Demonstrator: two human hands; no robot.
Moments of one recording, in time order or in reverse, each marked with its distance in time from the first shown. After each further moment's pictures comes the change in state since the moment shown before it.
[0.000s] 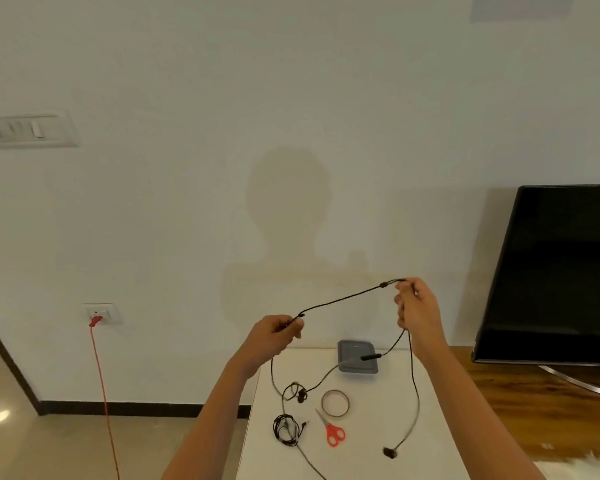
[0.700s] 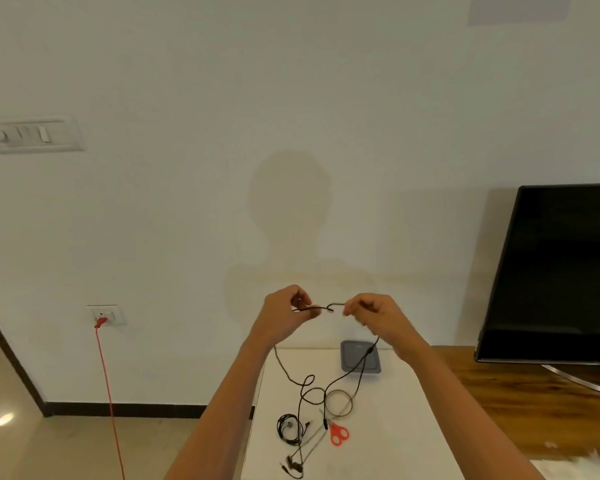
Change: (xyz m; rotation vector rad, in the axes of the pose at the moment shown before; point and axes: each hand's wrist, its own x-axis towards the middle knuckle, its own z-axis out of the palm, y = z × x) left_hand 0.014 0.041 -0.001 0.170 0.199 0.150; right_hand -0.012 0.006 0.031 -0.298 -0.471 -0.166
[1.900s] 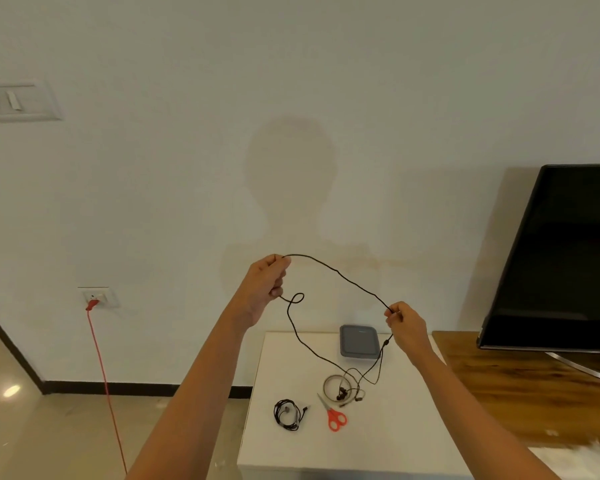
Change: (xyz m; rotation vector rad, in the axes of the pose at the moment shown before) left_hand 0.036 -0.013 -0.020 -0.655 -0.045 -0.265; right_hand 0.027 0.130 -0.019 -0.327 0.363 0.294
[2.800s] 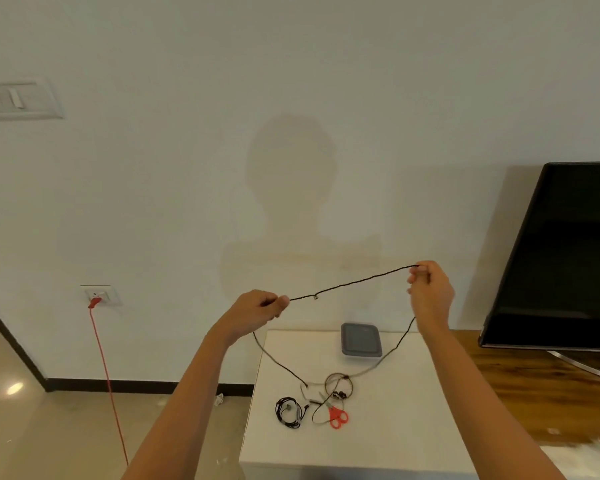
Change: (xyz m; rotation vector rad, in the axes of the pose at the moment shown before) left_hand -0.014 -0.037 -0.036 0.829 -0.151 0.054; right_hand -0.006 -0.075 -0.039 0.351 0.391 -0.073
